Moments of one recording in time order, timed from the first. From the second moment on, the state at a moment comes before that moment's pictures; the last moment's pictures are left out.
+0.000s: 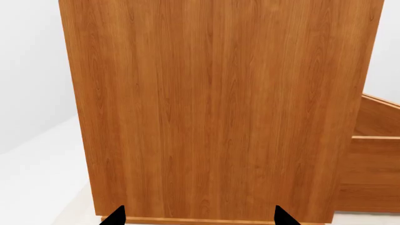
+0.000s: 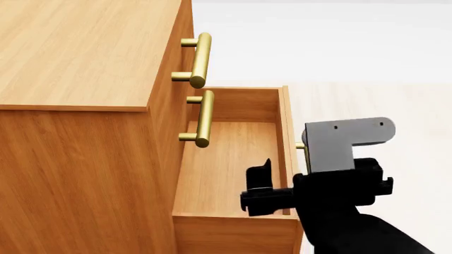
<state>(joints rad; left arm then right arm) 0.40 -0.30 0.18 0.38 -0.19 0.12 -0.31 0.69 0.31 -0.12 -0.28 0.63 1.21 0.31</state>
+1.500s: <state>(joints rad) 0.39 -0.31 0.21 0.31 -0.19 0.18 -0.33 0.77 0.33 -0.20 0.03 0.60 1.23 0.35</state>
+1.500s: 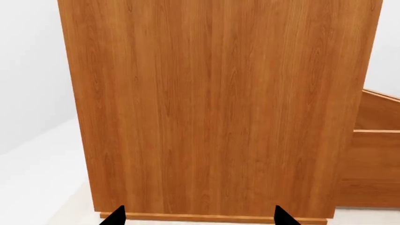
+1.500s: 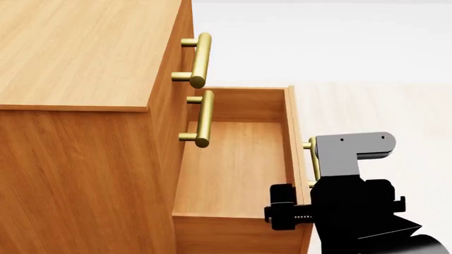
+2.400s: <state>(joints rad) 0.39 -0.33 0.21 0.38 -0.20 0.13 -0.35 0.76 0.39 -0.23 0.07 0.59 1.15 0.36</state>
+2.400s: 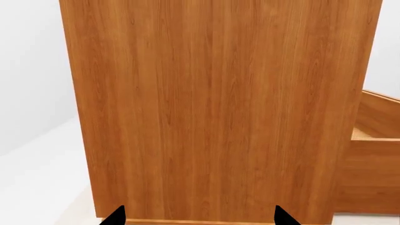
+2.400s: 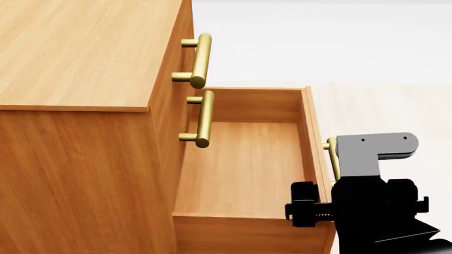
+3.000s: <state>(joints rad) 0.39 -0.34 0.22 0.38 -0.21 0.13 -0.36 0.74 0.41 -0.15 -0.04 0.62 1.14 0.34</state>
